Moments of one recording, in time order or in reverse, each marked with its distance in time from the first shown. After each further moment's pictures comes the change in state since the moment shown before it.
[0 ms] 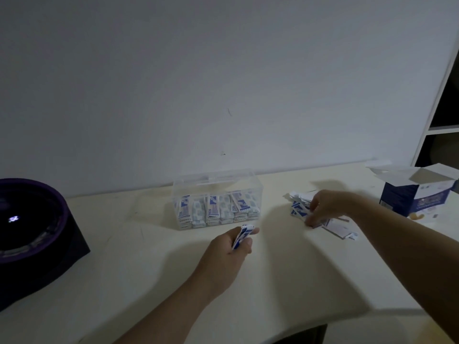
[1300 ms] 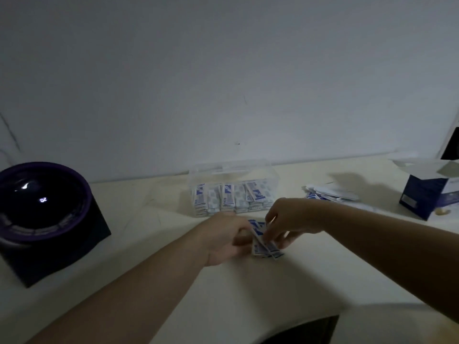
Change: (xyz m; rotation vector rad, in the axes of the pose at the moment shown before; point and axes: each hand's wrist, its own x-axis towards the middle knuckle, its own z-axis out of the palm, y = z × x) left_hand 0.011 0.036 -0.034 -0.558 -0.081 -0.562; right_hand -0.051 -0.114 0.026 0.522 -0.369 -0.225
